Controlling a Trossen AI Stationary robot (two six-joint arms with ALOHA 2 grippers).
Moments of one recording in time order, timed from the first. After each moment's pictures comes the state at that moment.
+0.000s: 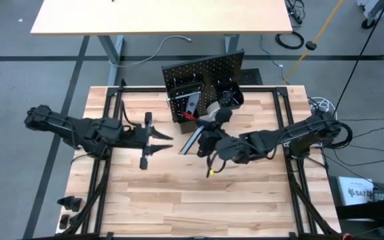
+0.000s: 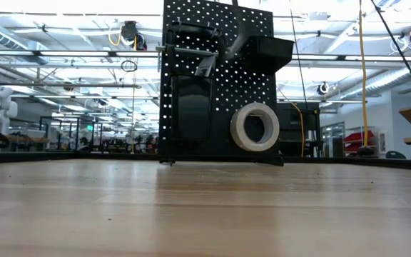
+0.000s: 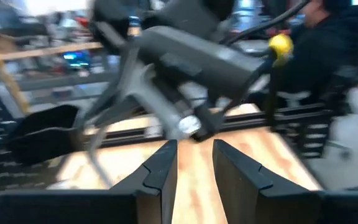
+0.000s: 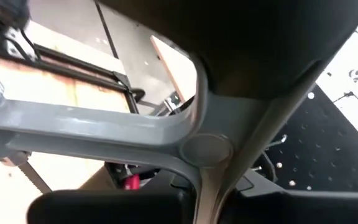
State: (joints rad) left arm -0.28 1.02 0.99 -0.09 -0.23 0.11; right arm 0.29 1.63 1.50 -0.21 1.05 -0.41
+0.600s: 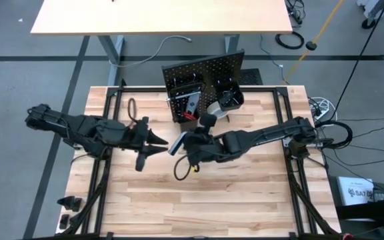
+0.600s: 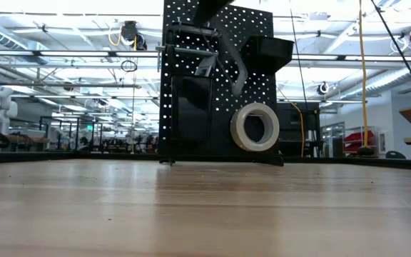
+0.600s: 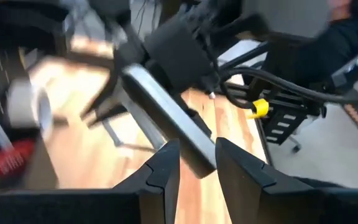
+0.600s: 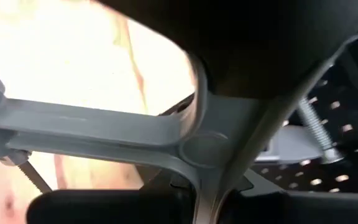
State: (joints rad) left arm -0.30 1.04 1.12 -0.43 -0.22 -0.31; right arm 0.24 1.91 1.86 -0.85 0.86 0.06
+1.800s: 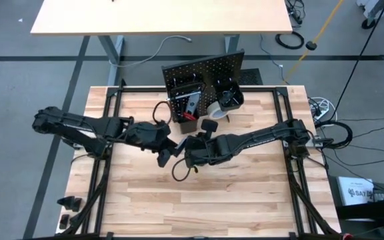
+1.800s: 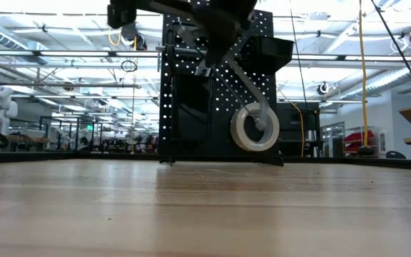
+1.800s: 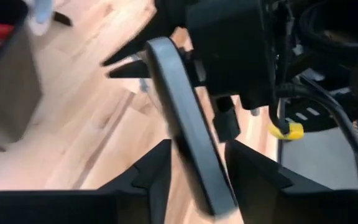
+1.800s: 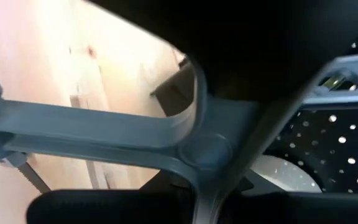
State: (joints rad) left arm -0.16 1.24 1.12 -0.50 -0.07 -0.65; right arm 0.21 1.99 1.81 -1.01 0.75 0.27
